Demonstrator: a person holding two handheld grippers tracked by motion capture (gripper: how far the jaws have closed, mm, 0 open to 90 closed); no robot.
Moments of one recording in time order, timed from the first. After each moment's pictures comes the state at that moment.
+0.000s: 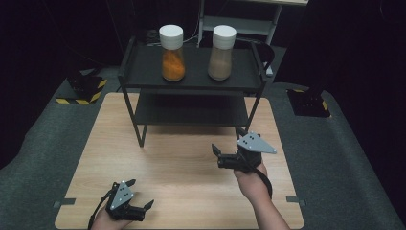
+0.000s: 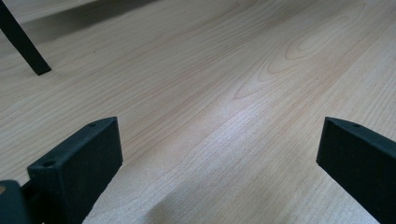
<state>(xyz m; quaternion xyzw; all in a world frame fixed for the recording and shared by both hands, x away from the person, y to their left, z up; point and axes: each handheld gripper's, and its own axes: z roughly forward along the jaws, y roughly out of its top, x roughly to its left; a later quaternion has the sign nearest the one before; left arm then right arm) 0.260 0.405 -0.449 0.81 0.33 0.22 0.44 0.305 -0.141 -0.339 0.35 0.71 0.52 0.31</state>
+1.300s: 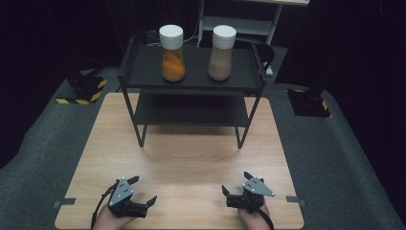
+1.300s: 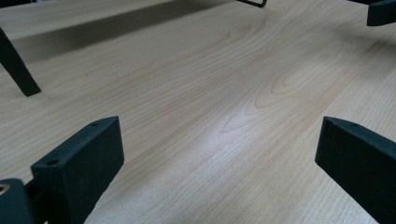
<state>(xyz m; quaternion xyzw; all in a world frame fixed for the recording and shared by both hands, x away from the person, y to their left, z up) 0.266 0.408 -0.447 0.78 0.34 0.19 0.49 0.255 -0.172 -0.466 0.42 0.72 0.47 0.27</state>
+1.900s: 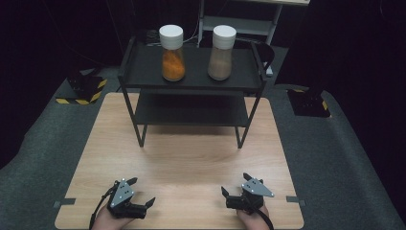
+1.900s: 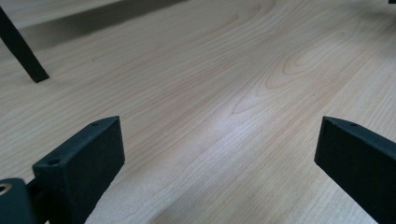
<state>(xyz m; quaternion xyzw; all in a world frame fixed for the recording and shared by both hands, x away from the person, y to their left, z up) 0.263 0.405 -0.449 0.80 0.34 0.21 0.45 0.254 -0.169 -0.468 0.42 0.73 0.47 0.26</state>
